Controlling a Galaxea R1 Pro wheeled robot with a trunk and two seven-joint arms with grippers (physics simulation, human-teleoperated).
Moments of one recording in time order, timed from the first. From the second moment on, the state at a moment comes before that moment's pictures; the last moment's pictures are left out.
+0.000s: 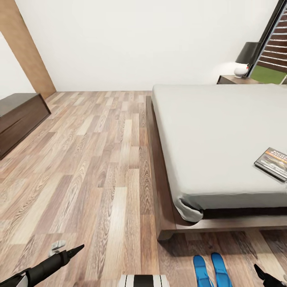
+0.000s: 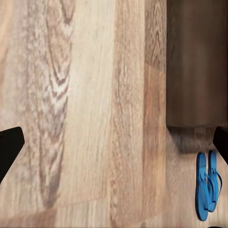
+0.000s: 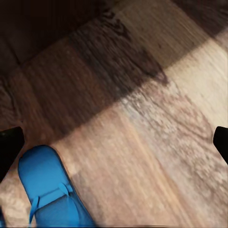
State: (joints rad) left arm -0.48 0.31 0.54 -0.24 0.00 0.09 -1.06; right arm -0.35 -0.45 -0.20 -0.12 -0.64 -0.32 0.47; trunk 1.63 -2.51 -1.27
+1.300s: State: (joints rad) left arm -0.48 0.28 0.53 -0.24 -0.01 0.08 -1.03; right arm -0.35 -0.39 0.07 -0.12 -0.50 -0.33 0.46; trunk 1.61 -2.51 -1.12
